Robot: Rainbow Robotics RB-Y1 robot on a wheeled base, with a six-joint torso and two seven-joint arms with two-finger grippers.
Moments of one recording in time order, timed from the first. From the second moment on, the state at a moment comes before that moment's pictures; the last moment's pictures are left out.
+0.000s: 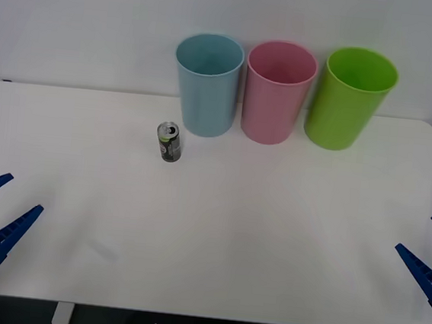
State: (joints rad) right arm 0.35 -0.40 -0.52 -1.66 0.96 -1.22 0.00; left arm 0.35 0.36 0.50 -1.64 -0.92 -1.19 -0.01
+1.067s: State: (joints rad) right arm 0.35 -0.40 -0.52 -1.66 0.96 -1.22 0.00; left arm 0.30 0.35 0.27 -1.64 -1.03 -0.81 -0.02
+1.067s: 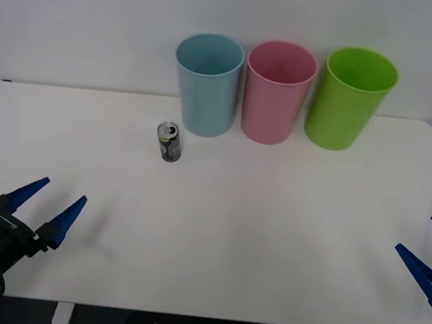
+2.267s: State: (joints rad) right arm 0.35 -0.40 -0.52 -1.66 0.96 -1.22 0.00; left arm -0.18 0.29 0.14 -1.19 -1.21 -0.70 -0.11
